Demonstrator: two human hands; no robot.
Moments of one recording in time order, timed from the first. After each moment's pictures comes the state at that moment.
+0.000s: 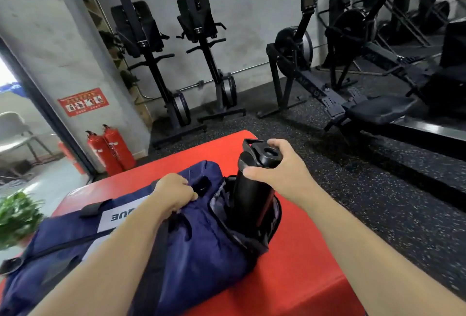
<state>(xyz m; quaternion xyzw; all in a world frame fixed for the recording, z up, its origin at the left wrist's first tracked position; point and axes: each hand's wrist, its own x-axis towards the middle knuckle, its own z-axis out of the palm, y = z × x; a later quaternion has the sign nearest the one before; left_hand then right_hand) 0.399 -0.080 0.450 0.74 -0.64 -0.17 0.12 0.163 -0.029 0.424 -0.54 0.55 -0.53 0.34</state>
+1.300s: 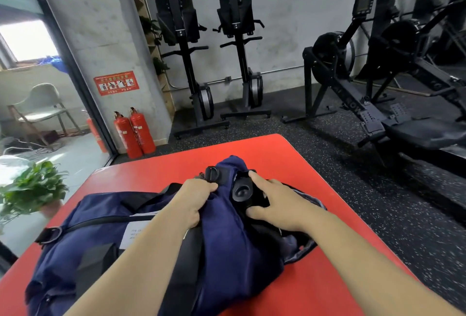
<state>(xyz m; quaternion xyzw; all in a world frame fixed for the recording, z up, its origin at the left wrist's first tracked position) 0.452 -0.108 0.417 0.64 -0.41 -0.48 0.43 0.255 -0.078 0.406 -0.76 0.56 -0.17 0.28</state>
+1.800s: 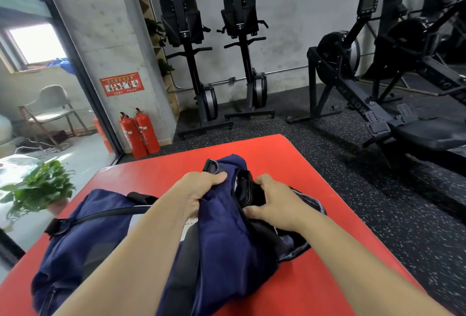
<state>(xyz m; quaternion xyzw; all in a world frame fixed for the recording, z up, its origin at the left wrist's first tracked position) 0.438 -0.109 0.437 0.63 -0.39 -0.52 0.42 0.252 -0.083 0.400 -0.73 0.56 -0.25 0.29</state>
